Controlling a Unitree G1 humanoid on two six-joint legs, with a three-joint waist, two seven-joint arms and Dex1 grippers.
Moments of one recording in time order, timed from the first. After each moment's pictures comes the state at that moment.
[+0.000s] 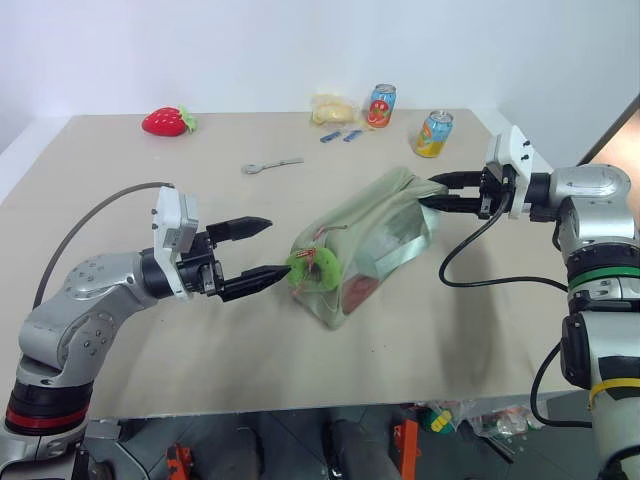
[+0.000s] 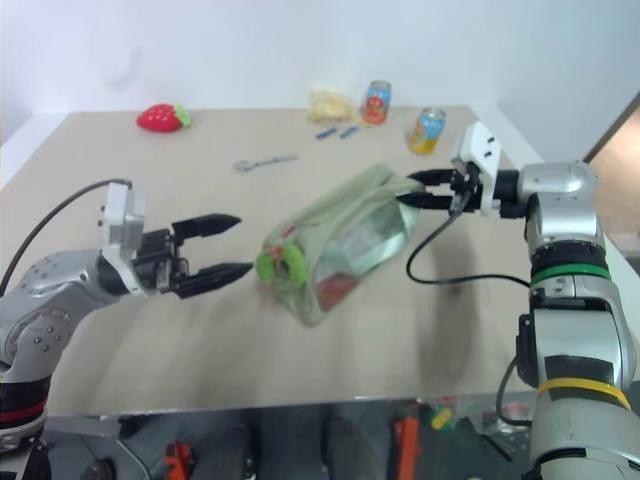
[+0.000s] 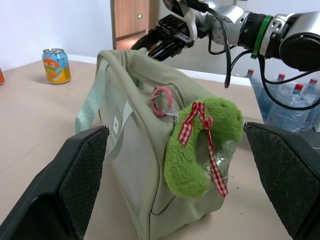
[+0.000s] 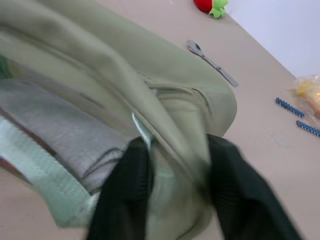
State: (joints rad) left arm -0.36 0.65 0.13 -0.38 -0.80 0.56 -0.93; right arm -1.09 -0.76 0.03 0.95 0.16 -0.17 1.44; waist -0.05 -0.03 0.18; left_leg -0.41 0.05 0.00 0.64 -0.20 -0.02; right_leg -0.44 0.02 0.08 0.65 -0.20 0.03
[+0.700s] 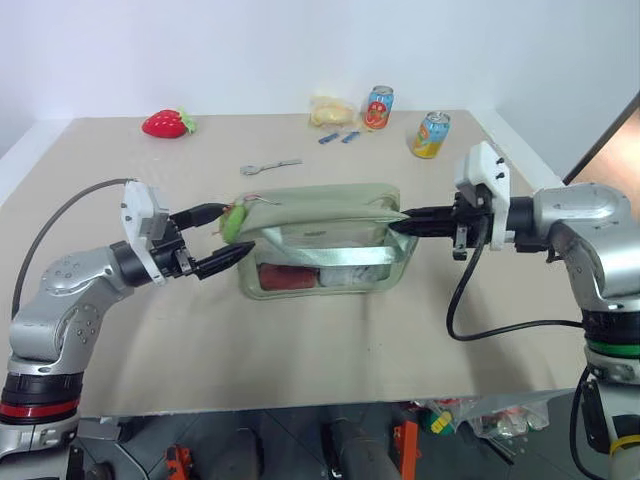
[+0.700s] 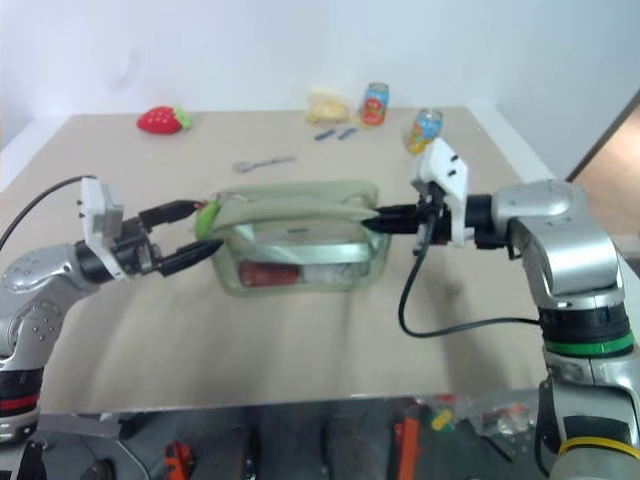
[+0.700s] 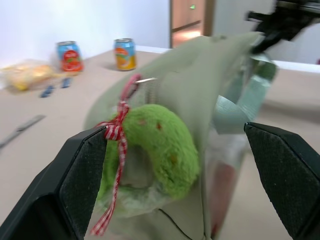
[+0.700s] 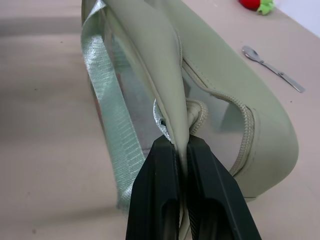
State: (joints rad) left arm -0.35 0.67 0.21 -0.17 -0.64 0.39 -0.94; right arm -0.67 -0.82 -0.01 -0.21 0.40 0.72 1.13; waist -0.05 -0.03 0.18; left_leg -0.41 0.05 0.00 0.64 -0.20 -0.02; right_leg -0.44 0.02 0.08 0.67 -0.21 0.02
